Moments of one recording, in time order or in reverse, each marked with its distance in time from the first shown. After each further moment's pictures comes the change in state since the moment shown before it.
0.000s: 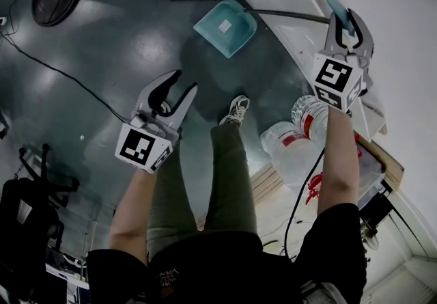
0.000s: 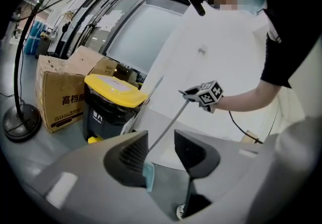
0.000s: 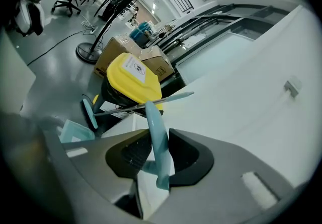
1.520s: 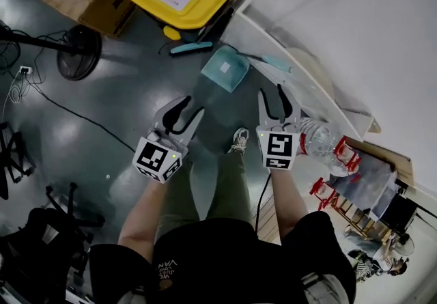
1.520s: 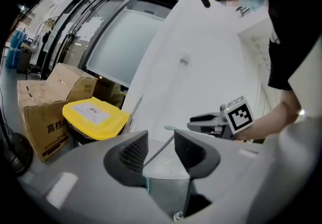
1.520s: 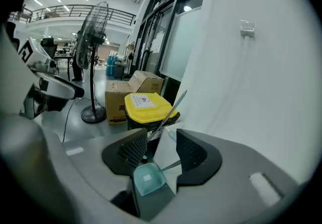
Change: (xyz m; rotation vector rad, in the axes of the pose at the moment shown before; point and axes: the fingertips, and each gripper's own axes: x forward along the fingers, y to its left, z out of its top) left arm -0.011 -0.069 0.121 0.091 -0.027 -0.116; right arm -0.171 0.035 0.046 0.671 -0.053 0.166
